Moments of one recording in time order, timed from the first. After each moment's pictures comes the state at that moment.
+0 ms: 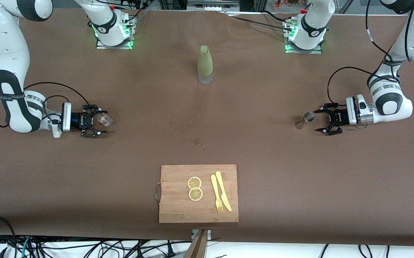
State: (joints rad) left arm 0.40 0.68 0.01 -2.06 -1.02 1.89 2.73; right arm -0.16 0.79 -0.19 -1.88 1.12 1.60 -2.58
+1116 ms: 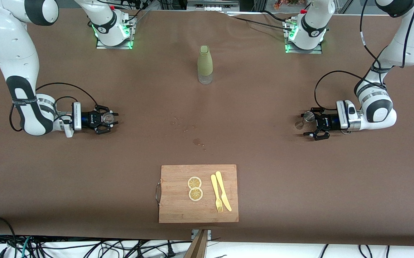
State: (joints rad) left arm 0.39 0.70 -0.10 -2.01 -1.16 1.77 2.77; right arm -0.12 0.83 -0.18 -1.88 1.12 1.55 -2.62
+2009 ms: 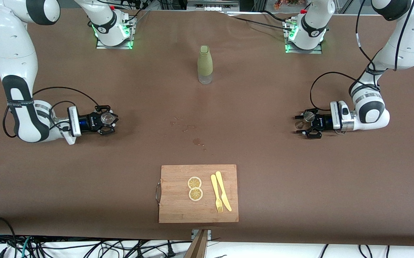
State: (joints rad) left arm 0.36 0.73 -0.10 -2.02 -1.16 1.82 2.77; right arm -0.11 0.83 -0.10 -1.74 1.13 1.37 -2.37
